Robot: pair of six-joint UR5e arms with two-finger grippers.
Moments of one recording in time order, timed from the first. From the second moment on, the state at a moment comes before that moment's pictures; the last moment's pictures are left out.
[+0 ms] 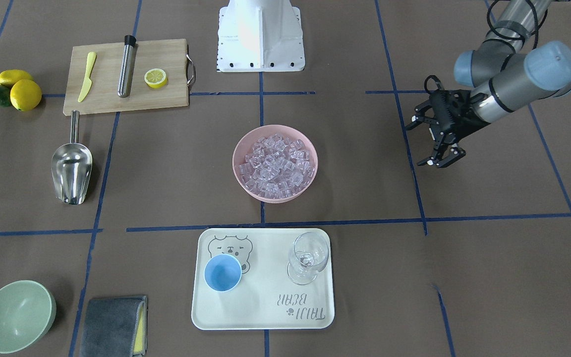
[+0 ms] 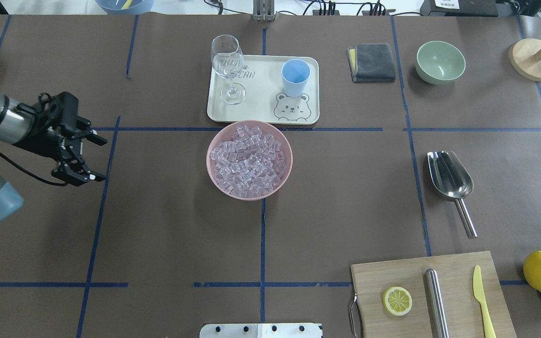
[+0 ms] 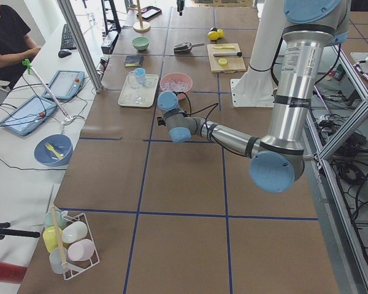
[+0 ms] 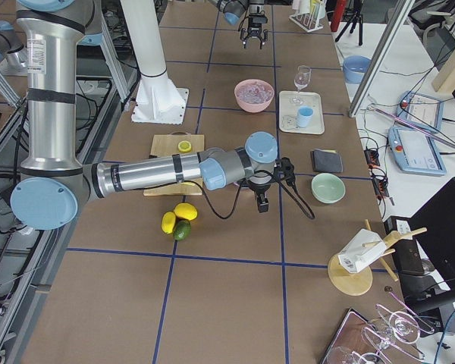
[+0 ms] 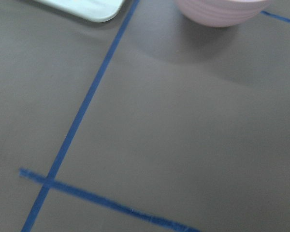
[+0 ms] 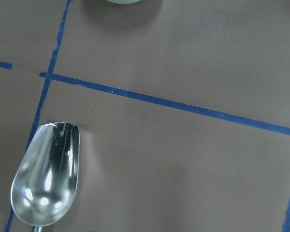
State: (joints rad) left arm -0.86 -1.79 -1.62 -2.42 -2.39 0.17; right arm 1.33 -1.63 1.82 -1.36 2.43 0.22
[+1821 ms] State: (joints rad) left arm -0.64 -1.99 -1.47 -2.58 -2.03 0.17; right arm 0.95 -1.68 2.06 -1.30 2.24 0.77
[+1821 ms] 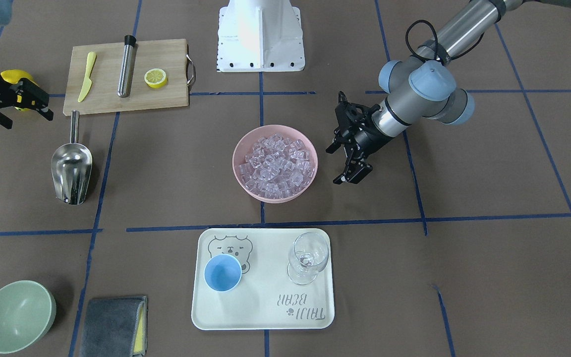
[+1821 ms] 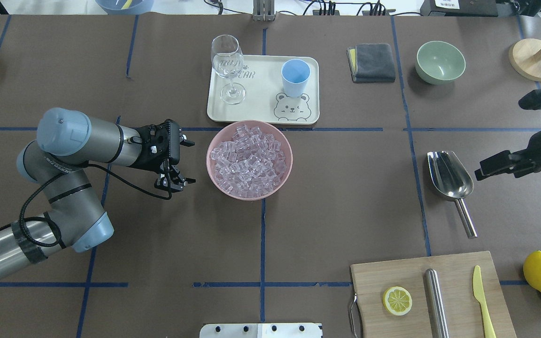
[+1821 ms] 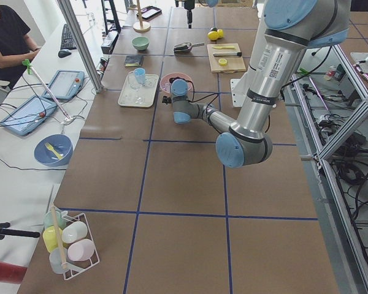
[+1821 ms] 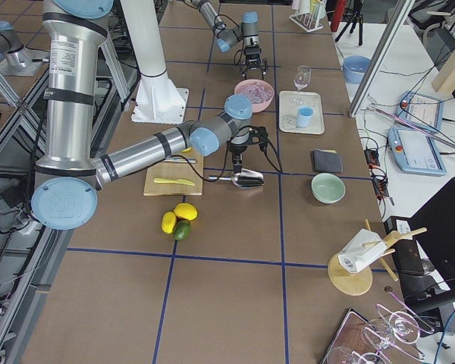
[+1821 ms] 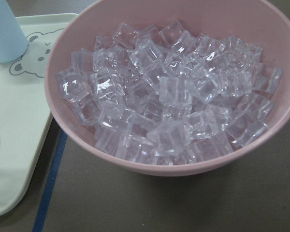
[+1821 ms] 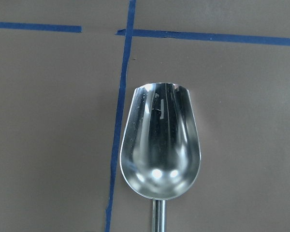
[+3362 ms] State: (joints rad) left arm -0.64 -2.00 -1.47 -2.58 -2.03 0.17; right arm 0.51 -1.84 1.99 -0.96 1.70 1.25
